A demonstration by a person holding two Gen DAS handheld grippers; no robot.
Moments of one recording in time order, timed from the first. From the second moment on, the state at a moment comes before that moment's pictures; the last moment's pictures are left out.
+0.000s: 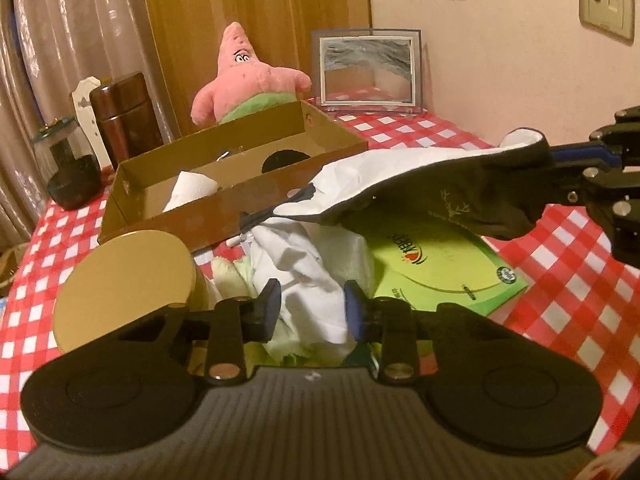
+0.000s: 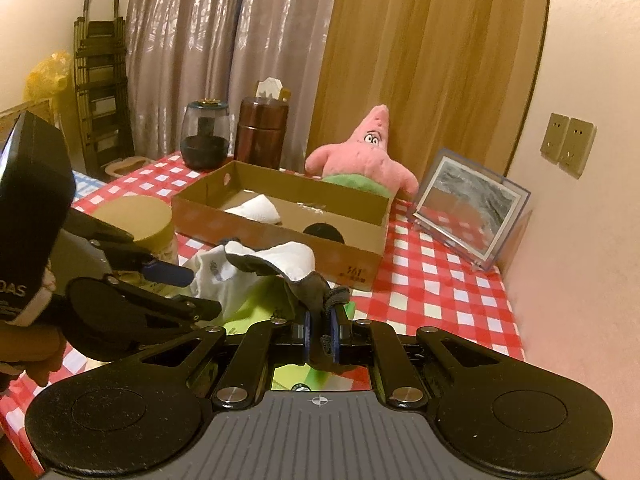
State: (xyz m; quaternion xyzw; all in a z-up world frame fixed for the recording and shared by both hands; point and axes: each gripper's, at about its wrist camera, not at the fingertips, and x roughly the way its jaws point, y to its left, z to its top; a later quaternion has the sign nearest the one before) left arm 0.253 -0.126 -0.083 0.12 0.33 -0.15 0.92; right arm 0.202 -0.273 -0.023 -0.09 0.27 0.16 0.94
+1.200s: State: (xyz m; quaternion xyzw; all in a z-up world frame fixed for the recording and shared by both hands) left arm 0.237 -0.066 0.101 0.05 0.27 -0.24 0.93; right arm 0.193 -0.290 0.091 -0.08 0.15 0.12 0.98
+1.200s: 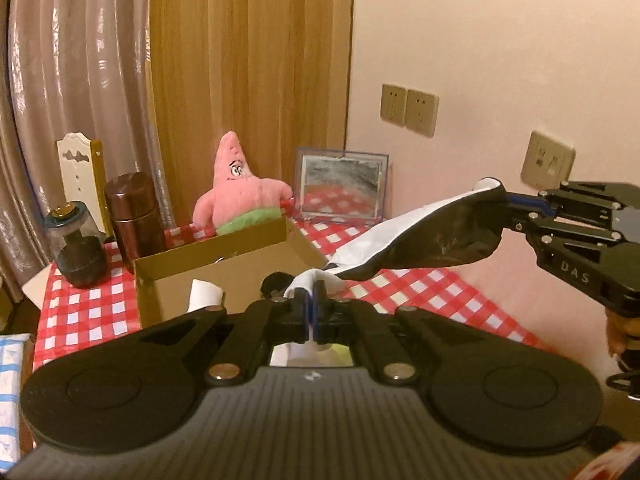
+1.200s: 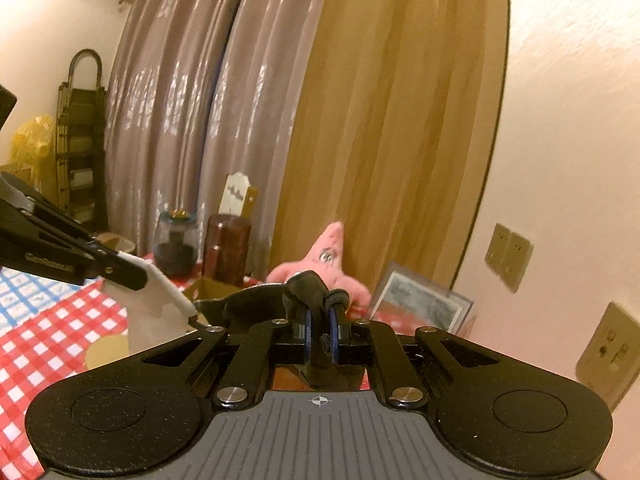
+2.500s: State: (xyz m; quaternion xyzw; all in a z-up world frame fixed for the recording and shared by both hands) left arm 0.358 -0.049 0.247 0.09 0.17 -0.20 0.96; right arm 0.274 -0.299 0.143 -0.10 0.12 0.11 0.98
